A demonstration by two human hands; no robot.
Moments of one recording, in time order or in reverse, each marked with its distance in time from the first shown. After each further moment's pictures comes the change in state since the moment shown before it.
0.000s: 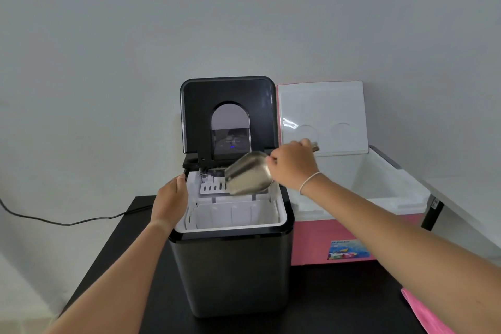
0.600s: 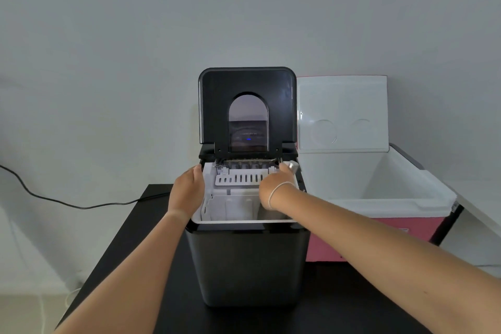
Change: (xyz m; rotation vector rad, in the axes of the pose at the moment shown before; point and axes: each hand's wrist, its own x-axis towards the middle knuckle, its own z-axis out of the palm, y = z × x) left_hand 0.000 0.000 -0.001 -0.167 -0.002 -0.056; right_hand 0.001 -0.073 0.039 -0.519 -0.690 -0.205
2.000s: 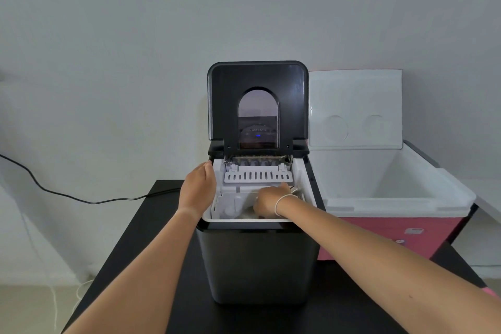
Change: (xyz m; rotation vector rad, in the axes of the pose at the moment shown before) left_hand 0.002 -0.001 0.002 0.014 0.009 0.018; right_hand 0.023 -0.028 0.018 0.551 -0.028 -0.085
